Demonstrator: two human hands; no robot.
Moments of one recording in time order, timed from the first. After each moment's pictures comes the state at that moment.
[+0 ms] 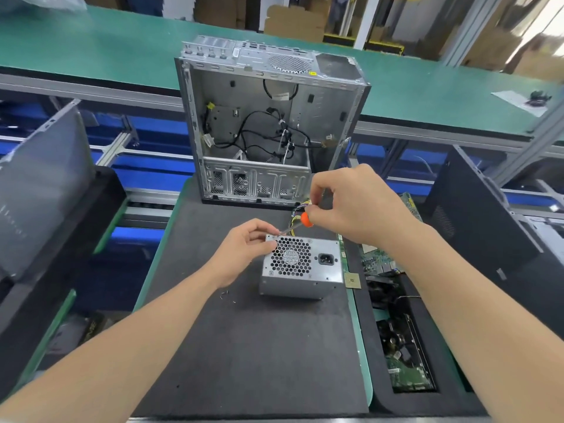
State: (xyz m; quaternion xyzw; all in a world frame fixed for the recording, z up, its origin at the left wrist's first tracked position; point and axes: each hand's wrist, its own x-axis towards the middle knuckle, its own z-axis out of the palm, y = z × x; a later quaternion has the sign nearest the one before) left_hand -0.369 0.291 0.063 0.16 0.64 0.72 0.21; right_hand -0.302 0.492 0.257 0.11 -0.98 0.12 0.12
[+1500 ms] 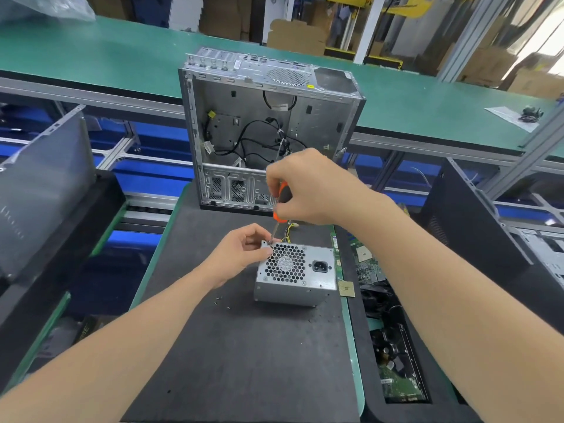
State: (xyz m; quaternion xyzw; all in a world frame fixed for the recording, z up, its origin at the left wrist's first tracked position) left_hand -0.370 0.288 0.073 0.18 0.68 0.68 0.21; right_hand -0.338 0.453 0.283 0.22 -0.97 0.05 0.03
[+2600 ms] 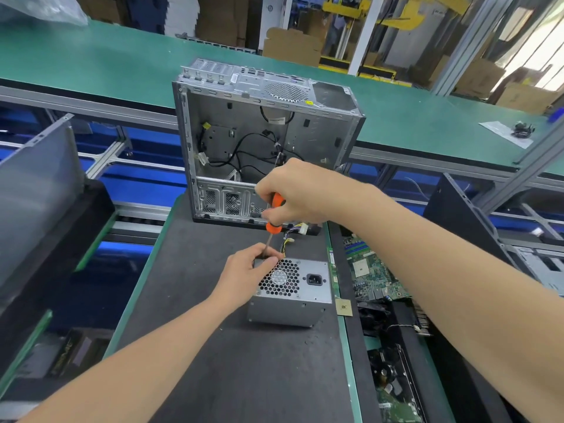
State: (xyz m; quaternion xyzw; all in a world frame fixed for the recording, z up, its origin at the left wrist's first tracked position) left_hand -0.366 0.319 0.072 0.15 0.80 0.57 0.07; right_hand -0.387 0.457 0.288 0.29 -0.96 -0.02 -0.02
